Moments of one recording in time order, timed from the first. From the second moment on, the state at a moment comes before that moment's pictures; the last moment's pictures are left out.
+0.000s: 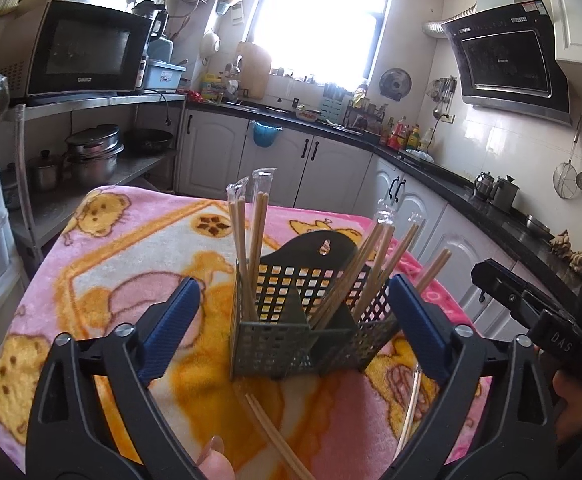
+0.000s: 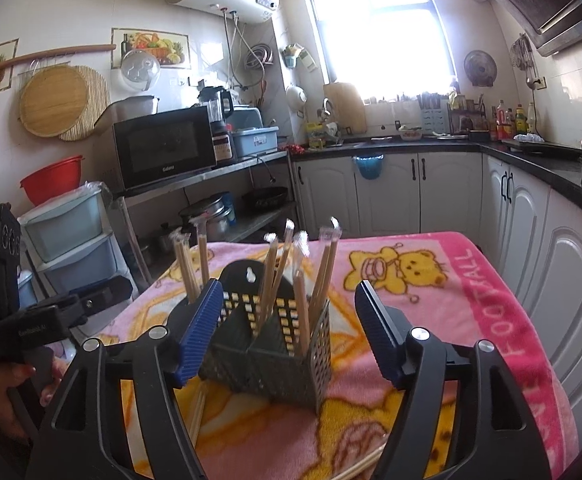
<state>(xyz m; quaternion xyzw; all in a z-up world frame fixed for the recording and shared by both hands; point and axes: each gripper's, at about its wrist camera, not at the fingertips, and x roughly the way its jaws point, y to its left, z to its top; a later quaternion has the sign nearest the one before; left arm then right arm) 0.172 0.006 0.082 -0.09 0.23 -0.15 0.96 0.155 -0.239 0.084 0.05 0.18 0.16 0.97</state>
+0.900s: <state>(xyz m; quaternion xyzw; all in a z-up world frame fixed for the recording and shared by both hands) 0.163 0.012 0.026 -0.10 0.31 -0.13 0.94 0.137 -0.225 0.038 0.03 0.26 0.18 0.95</state>
